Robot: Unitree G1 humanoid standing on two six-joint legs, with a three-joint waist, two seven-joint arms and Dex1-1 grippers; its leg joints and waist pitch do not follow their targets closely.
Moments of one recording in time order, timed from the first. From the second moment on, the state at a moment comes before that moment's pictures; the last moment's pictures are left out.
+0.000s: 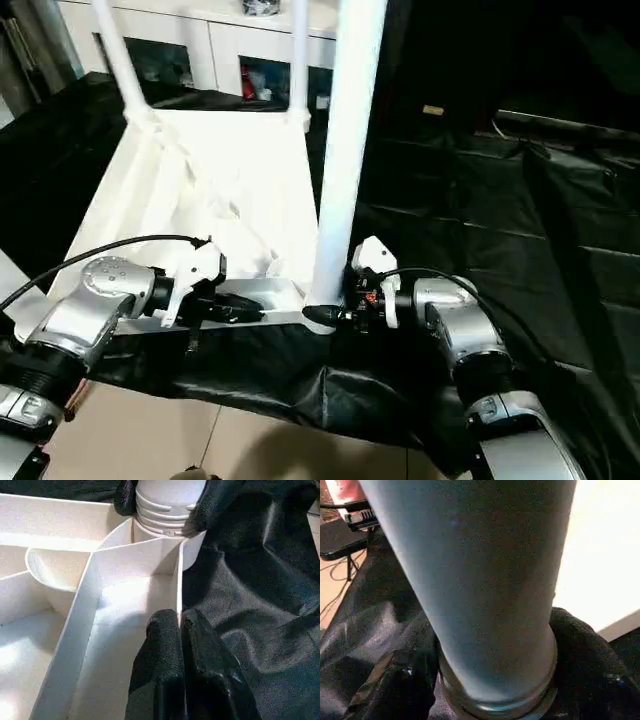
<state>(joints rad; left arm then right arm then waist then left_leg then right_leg) -0.55 0.40 -0.25 0.55 -0.04 0.07 -1.30 -0.53 -0.32 0.14 0.70 0.16 0.04 1.25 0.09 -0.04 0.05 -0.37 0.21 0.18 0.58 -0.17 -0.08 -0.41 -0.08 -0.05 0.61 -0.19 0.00</state>
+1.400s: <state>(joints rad) -0.59 0.40 -0.26 0.58 0.00 0.10 -1.27 -0.59 -0.28 0.14 0.80 0.11 -0.02 1.18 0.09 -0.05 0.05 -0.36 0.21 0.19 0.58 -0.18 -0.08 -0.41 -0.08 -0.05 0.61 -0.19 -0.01</state>
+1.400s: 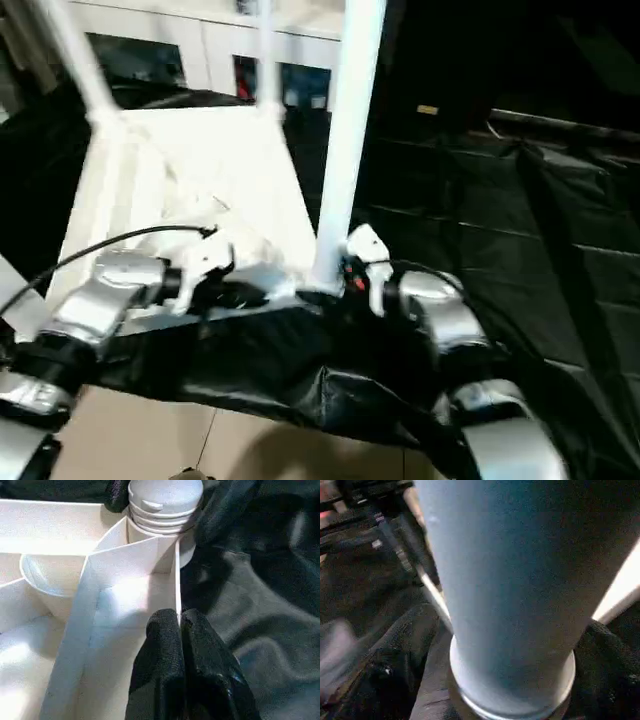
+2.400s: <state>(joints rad) -0.62 0.24 -0.23 0.62 0.07 0.22 -0.93 -0.63 -0.08 -0.02 0.92 0.10 -0.01 0.52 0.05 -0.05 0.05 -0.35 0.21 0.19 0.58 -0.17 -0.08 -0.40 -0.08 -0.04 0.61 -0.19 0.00</state>
